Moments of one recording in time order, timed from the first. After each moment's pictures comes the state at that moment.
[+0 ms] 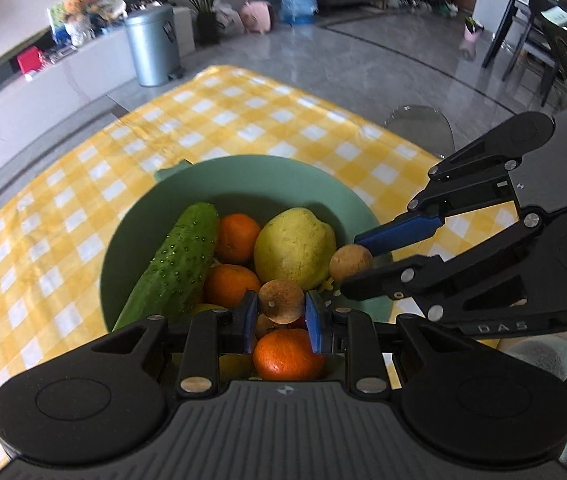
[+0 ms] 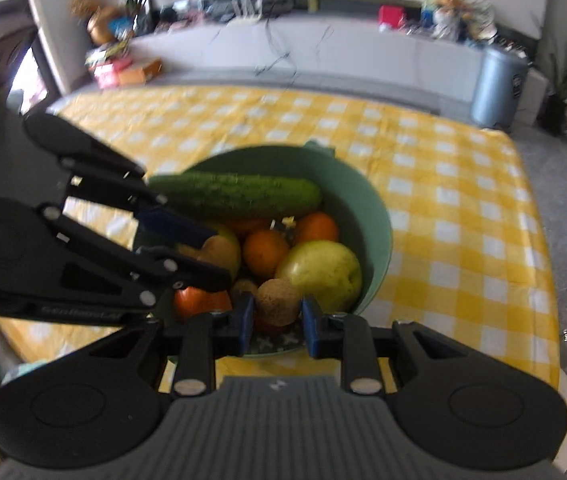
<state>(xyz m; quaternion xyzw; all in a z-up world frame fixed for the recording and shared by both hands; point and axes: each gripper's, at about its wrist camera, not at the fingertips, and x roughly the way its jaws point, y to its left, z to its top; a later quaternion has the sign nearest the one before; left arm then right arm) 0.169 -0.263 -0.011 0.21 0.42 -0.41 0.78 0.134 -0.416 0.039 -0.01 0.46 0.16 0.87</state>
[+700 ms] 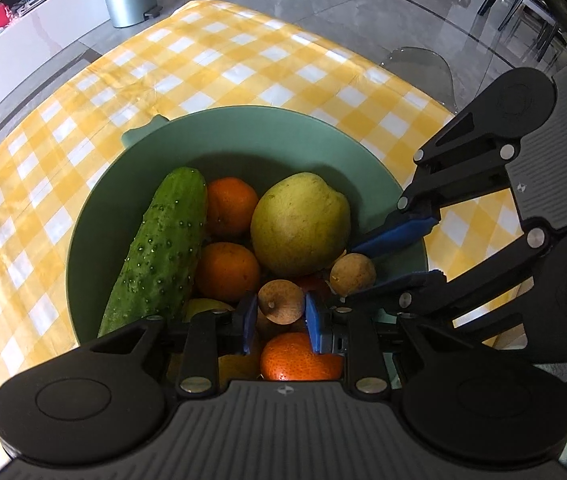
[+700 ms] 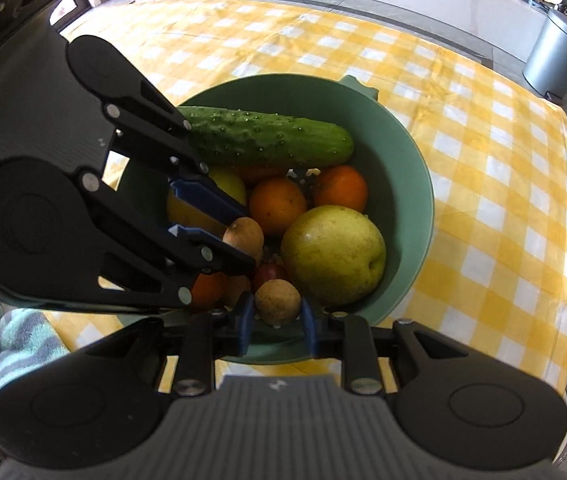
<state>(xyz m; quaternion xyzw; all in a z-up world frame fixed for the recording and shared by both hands) 0.199 -0.284 -0.032 0.25 0.50 -0.41 0.72 0.173 -0.406 0.024 -0.06 0.55 0.22 0.80</state>
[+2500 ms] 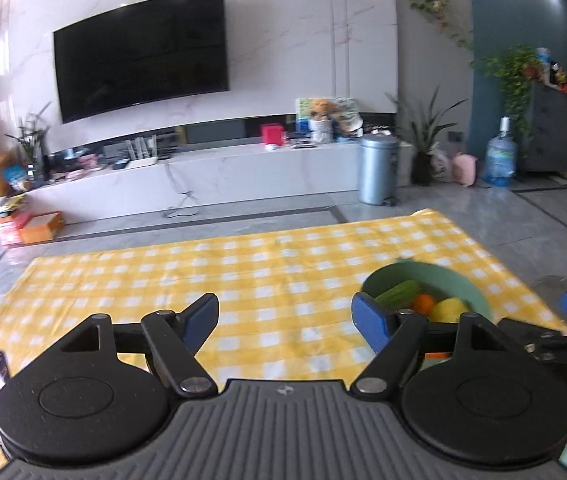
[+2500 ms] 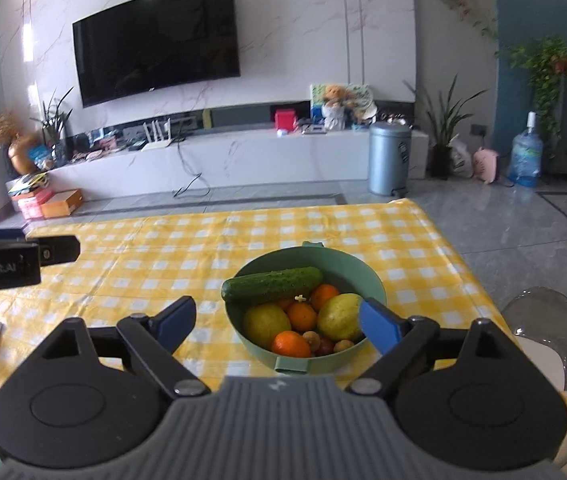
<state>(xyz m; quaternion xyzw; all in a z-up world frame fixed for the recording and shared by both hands) 0.045 -0.085 0.107 0.07 0.26 -0.12 0.96 -0.024 -0.299 0.143 0.06 0.27 -0.04 0.96</state>
